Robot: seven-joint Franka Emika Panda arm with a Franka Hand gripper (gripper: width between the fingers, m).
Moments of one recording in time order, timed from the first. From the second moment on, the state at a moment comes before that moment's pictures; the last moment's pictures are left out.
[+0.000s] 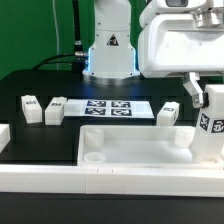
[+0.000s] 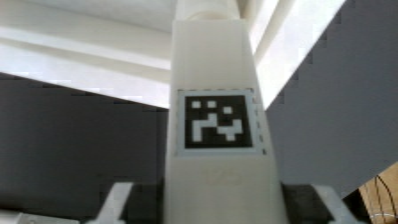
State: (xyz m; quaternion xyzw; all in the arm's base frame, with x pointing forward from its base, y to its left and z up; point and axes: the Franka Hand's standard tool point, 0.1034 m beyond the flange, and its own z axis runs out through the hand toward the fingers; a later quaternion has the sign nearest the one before) arm 0.625 0.104 0.109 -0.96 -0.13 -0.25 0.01
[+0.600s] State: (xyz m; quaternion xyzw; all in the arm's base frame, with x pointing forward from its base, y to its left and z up) arm 0.626 0.100 0.115 -0.96 -0.13 -0.25 0.01
